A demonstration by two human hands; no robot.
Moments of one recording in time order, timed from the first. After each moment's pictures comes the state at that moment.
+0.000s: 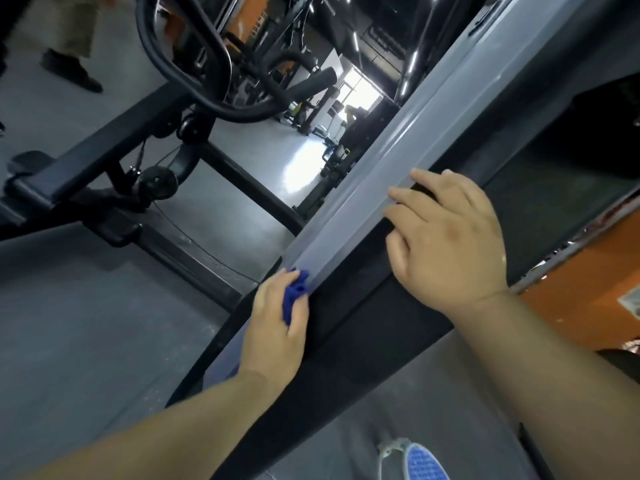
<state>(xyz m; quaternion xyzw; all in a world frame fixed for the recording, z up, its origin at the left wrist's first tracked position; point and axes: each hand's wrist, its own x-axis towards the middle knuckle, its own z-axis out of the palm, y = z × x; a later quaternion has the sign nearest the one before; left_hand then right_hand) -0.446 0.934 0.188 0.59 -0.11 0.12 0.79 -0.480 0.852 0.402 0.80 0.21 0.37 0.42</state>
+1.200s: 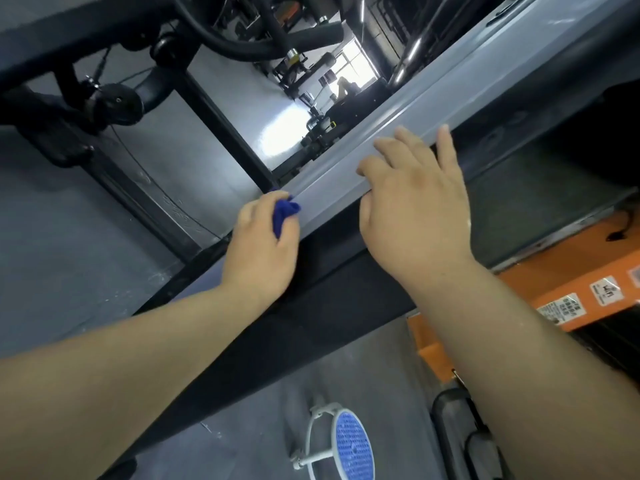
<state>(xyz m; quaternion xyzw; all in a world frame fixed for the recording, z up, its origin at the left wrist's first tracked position) -0.428 0.930 0.224 0.60 -0.06 0.12 0.79 -0.477 0.894 0.391 0.84 0.09 0.25 0.47</state>
